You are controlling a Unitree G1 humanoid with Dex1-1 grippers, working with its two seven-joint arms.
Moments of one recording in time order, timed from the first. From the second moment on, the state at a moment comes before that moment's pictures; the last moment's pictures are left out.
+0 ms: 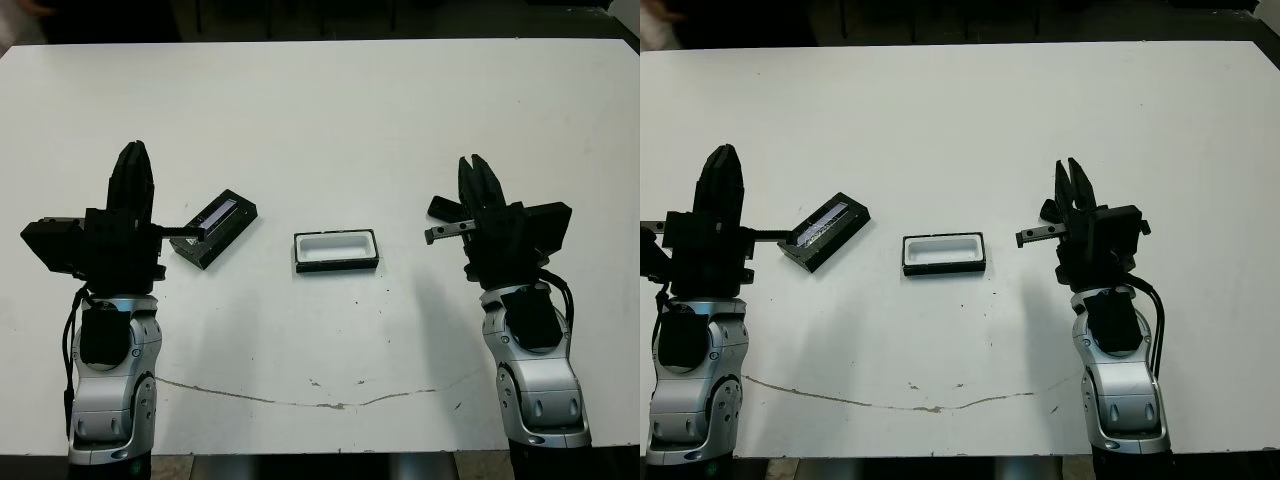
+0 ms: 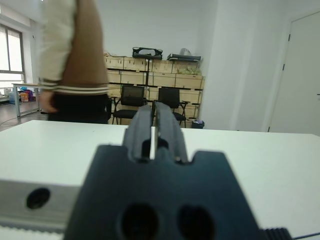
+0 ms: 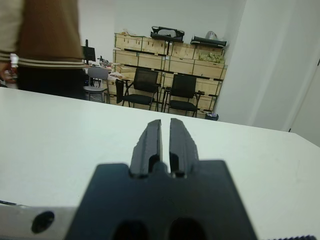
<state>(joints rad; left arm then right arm) -0.01 0.12 0.12 -0.38 -0.15 -0.08 -0.06 -0.09 -0.15 0.01 -0.33 -0.04 0.08 0.08</state>
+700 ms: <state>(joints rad) 0.01 0.11 0.10 -0.39 -0.15 -0.08 -0.06 -0.16 -0.32 -0.10 -0.34 0.05 0.12 0.21</state>
